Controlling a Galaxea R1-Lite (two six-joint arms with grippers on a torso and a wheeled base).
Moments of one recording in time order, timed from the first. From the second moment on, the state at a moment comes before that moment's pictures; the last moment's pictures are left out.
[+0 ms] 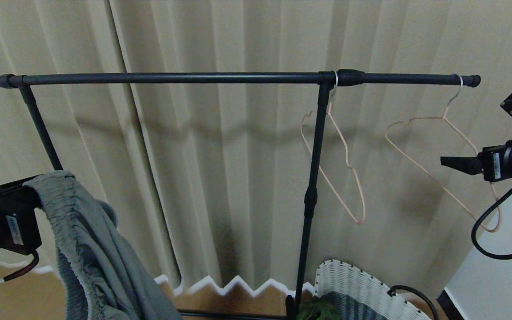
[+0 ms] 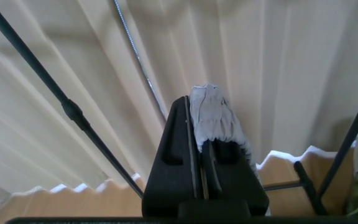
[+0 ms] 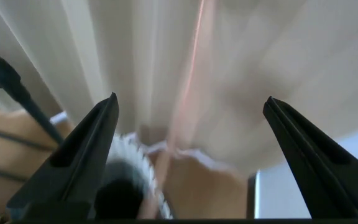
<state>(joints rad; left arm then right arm) -0.30 1.02 -0.58 -0.29 0.23 0.23 -0.20 1.55 -1.06 -0.02 0.23 -0.22</state>
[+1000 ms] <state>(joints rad) -0.30 1.01 -0.58 -0.31 0.23 0.25 -0.13 1.62 -1.18 0.12 0.03 -0.11</state>
